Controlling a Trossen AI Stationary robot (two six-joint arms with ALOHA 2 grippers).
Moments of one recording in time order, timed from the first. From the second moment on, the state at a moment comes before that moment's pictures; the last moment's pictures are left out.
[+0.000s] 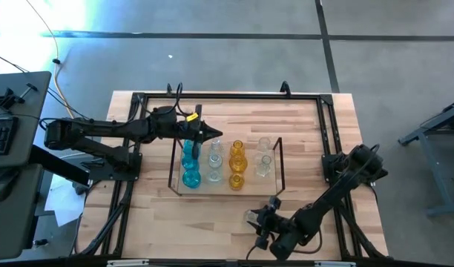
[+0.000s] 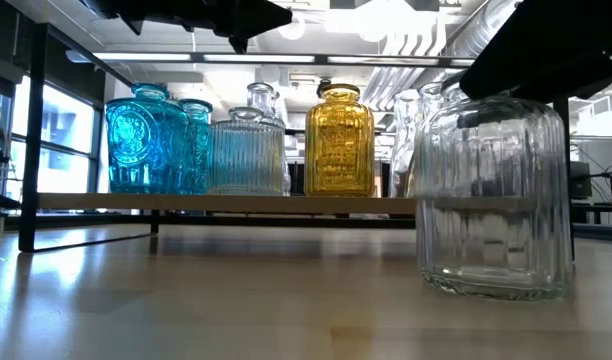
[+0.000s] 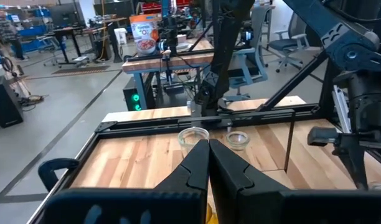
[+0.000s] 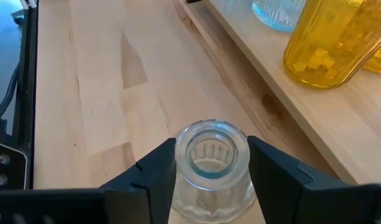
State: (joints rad) left arm 0.17 1.21 0.77 0.34 0.17 0.13; right arm 0.80 1.89 1.19 -0.35 0.78 0.99
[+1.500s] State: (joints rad) left arm 0.14 1.21 0.77 0.33 0.14 0.14; right arm 0.71 1.85 1.43 -0.72 0.48 0.83
